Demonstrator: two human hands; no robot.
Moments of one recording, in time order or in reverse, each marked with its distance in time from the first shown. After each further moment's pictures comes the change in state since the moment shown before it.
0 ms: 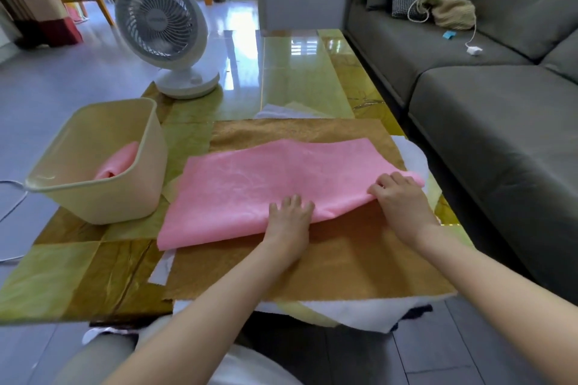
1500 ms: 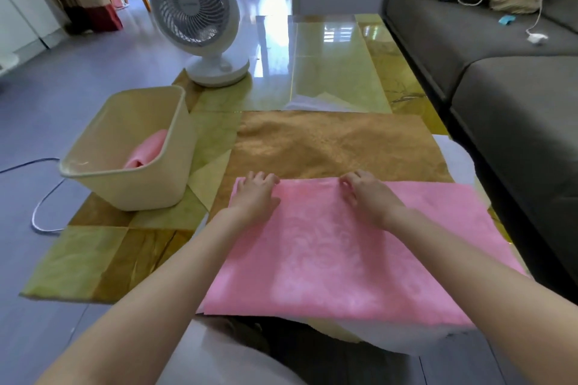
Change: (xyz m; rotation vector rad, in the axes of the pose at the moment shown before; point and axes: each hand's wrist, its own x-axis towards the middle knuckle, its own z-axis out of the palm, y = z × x) left_hand 0.027 -0.111 -0.003 -0.151 -0.038 -0.216; right_hand 0.081 -0.062 0.027 0.537 -0.312 0.065
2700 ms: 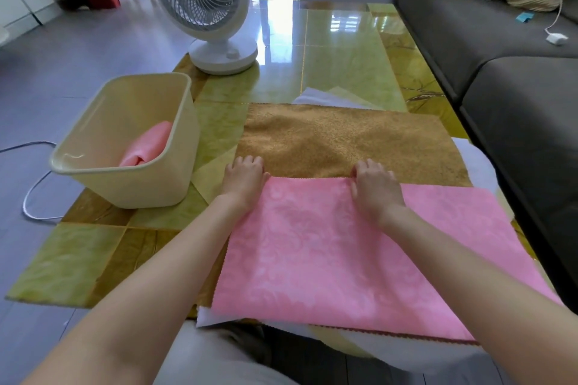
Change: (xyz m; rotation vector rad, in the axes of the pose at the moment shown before) left_hand 0.036 -0.042 0.003 0.041 0.205 -0.074; right_hand 0.030 -0.026 0.007 -0.167 0.146 0.169
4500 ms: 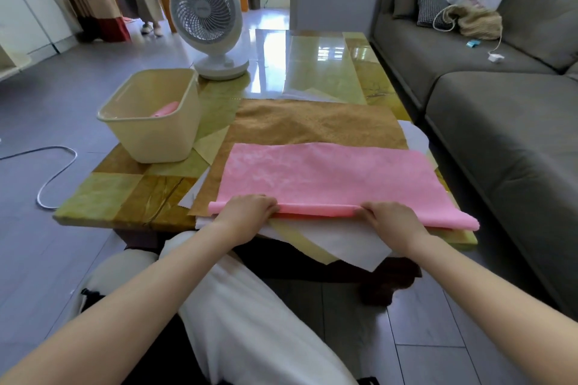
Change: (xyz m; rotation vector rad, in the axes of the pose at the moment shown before) left_hand -0.204 0.062 -0.029 -0.063 -0.204 0.274; right_hand -0.199 0.083 -0.017 0.086 -0.075 -0.175
